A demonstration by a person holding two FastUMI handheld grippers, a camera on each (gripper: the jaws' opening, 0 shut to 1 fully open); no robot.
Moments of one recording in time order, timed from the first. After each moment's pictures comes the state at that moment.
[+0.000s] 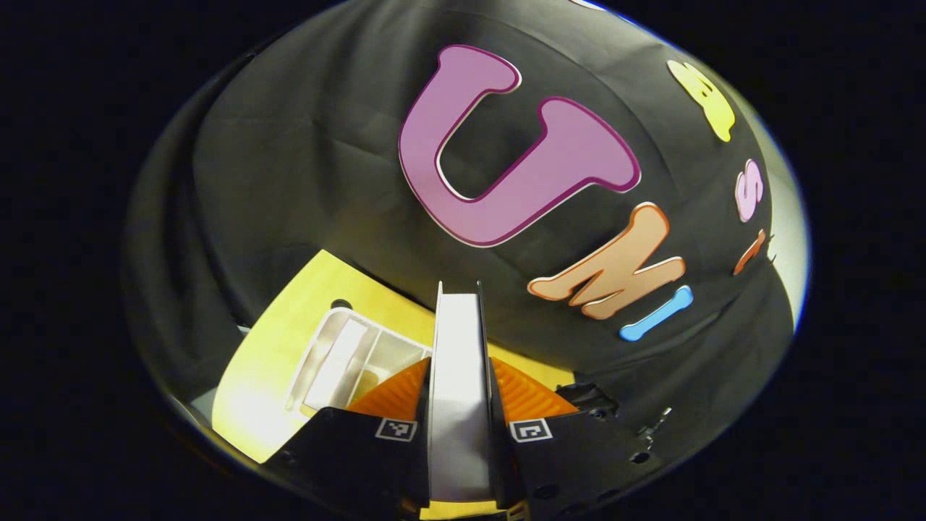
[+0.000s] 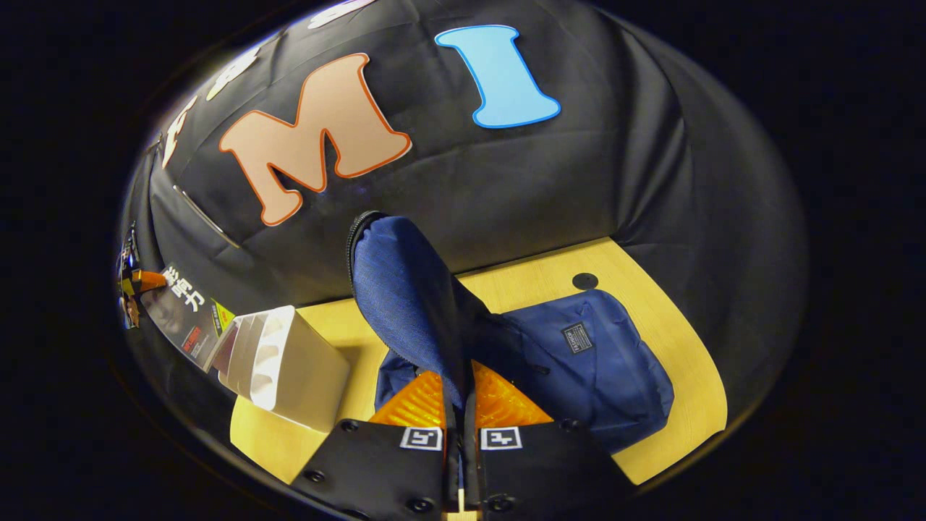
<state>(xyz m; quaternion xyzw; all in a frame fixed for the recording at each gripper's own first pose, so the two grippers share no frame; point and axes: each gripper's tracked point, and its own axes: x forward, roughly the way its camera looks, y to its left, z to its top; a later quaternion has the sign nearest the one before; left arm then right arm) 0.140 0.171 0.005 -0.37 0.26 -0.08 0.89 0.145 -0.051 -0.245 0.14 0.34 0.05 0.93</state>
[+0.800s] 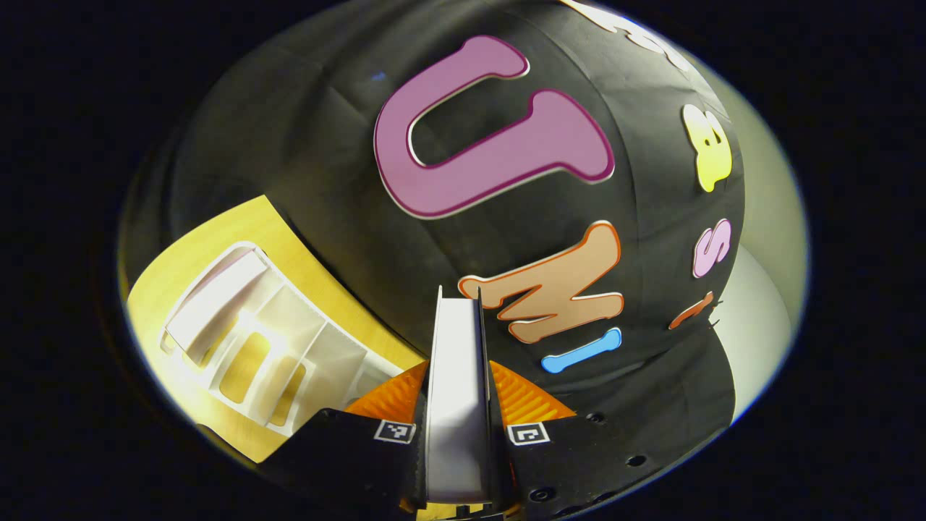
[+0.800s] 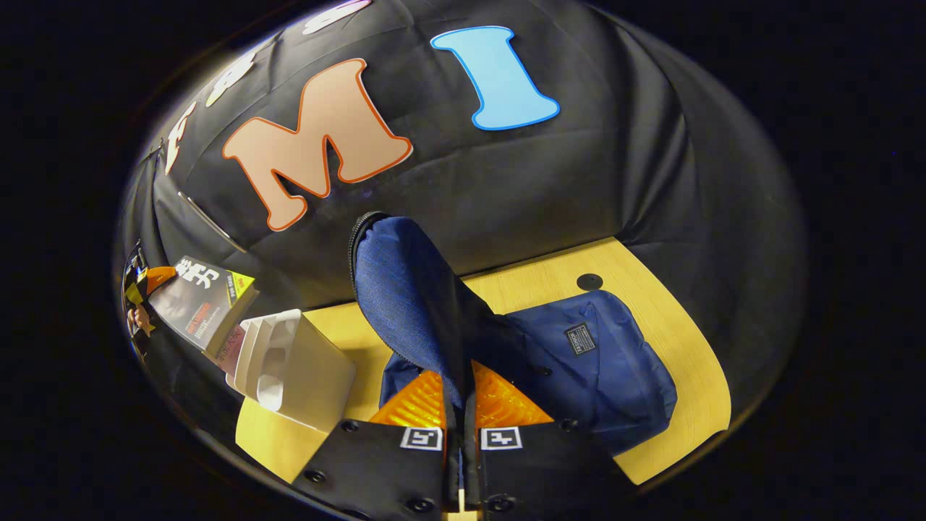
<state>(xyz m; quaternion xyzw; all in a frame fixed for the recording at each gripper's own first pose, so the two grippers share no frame) 0.153 0.069 -0.004 -0.50 0.22 -0.13 0.83 0.144 -0.051 -0.244 0.14 0.33 0.06 0.93</state>
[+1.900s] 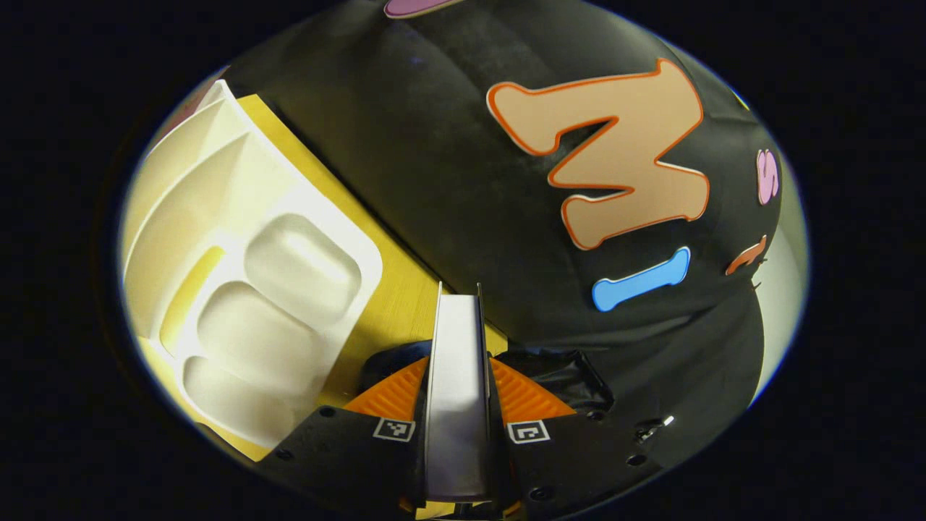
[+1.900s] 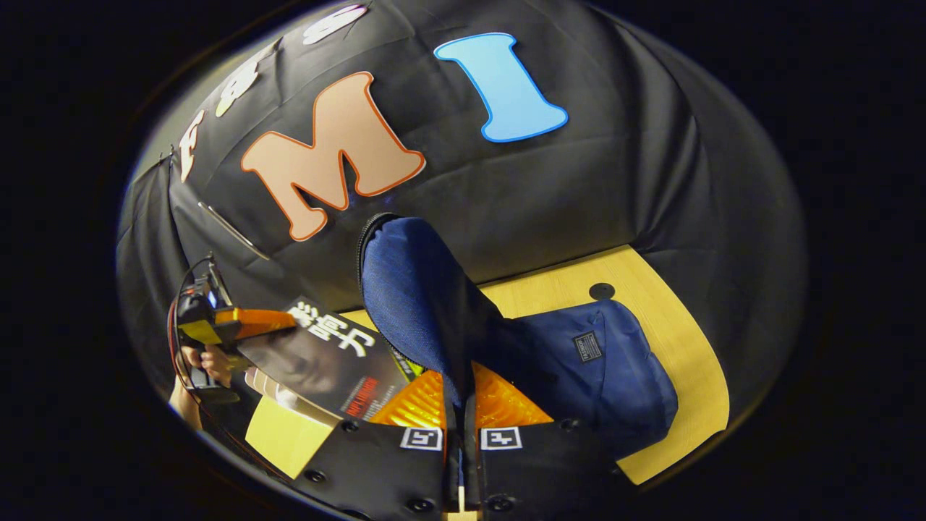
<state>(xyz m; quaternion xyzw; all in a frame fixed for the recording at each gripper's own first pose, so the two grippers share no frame) 0.173 -0.150 -0.146 -0.49 0.34 -0.15 0.79 0.148 -0.057 -0.236 0.17 0.32 0.10 0.93</state>
